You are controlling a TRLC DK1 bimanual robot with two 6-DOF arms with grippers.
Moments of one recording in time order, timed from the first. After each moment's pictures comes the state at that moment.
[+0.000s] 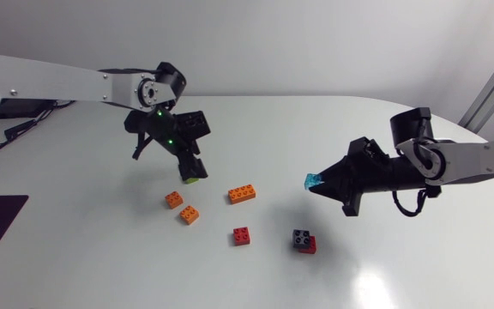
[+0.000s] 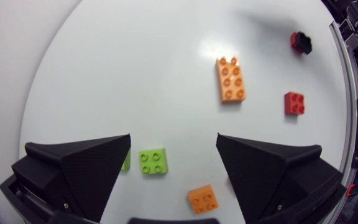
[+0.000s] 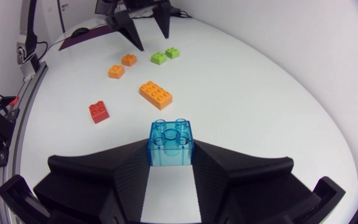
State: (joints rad) left arm -0.33 1.99 1.51 -0.68 0.23 0.91; right arm 0.02 1.63 0.82 -0.08 -0.79 -0.84
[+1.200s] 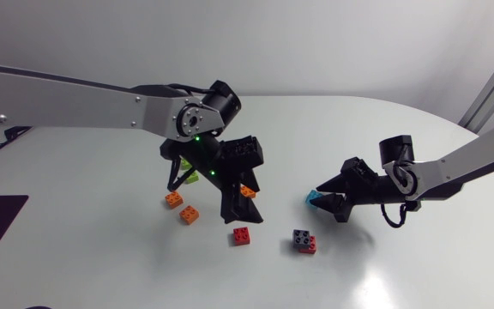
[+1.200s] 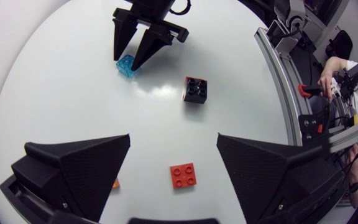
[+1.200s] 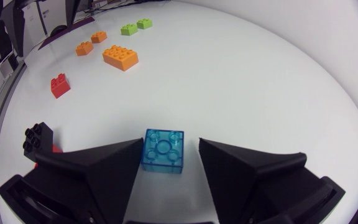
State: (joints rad) left arm -0.61 1.90 1.38 -0.68 0.52 0.84; right arm -0.04 1.92 0.83 0.16 -0.75 -0.79
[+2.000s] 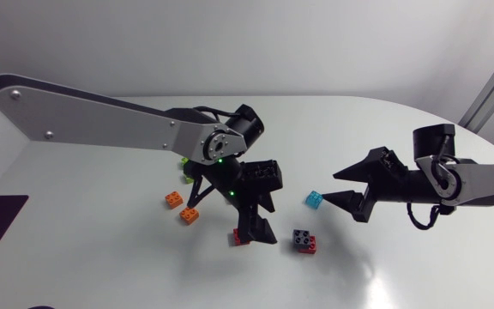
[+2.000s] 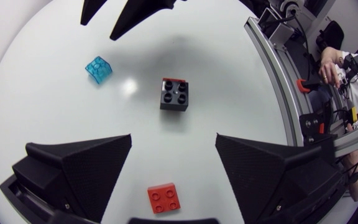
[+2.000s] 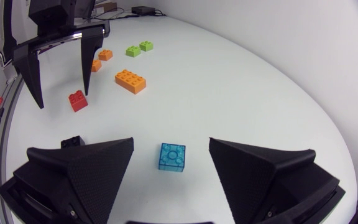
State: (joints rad) left arm -0.71 1.97 1.37 -0.62 0.53 0.82; right arm -0.08 1.60 0.69 0.09 -0.76 -0.80
